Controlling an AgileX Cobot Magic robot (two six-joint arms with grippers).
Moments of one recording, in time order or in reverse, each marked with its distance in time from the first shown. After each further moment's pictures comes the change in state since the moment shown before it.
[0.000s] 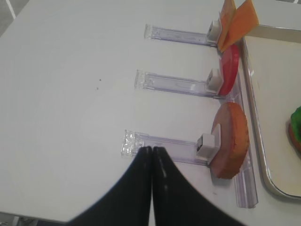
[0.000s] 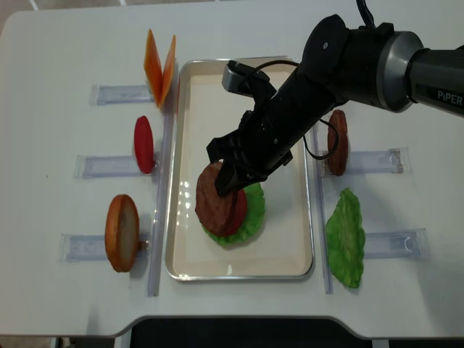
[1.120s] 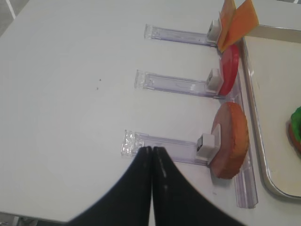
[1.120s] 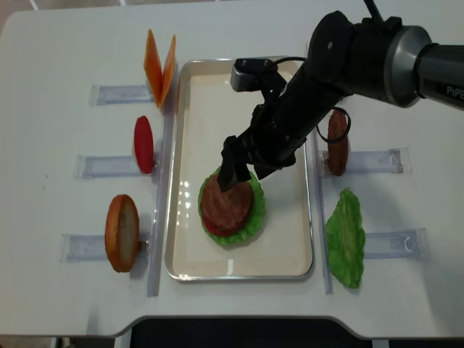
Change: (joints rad) left arm 0.000 0.000 0.000 0.000 0.000 0.000; right arm -0.023 -0.027 0.000 -0.199 -0.044 0.000
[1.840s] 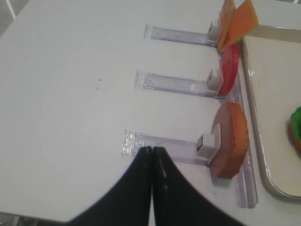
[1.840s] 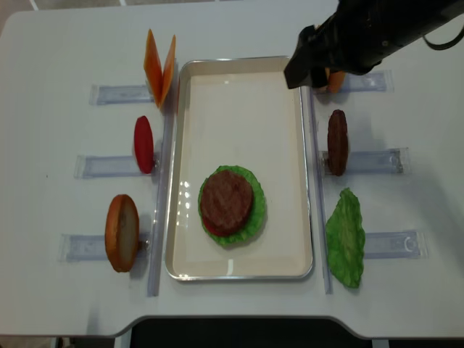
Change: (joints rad) left arm 0.000 0.000 0.000 0.000 0.000 0.001; right arm -0.247 -0.352 0.000 -0.276 0.048 0.102
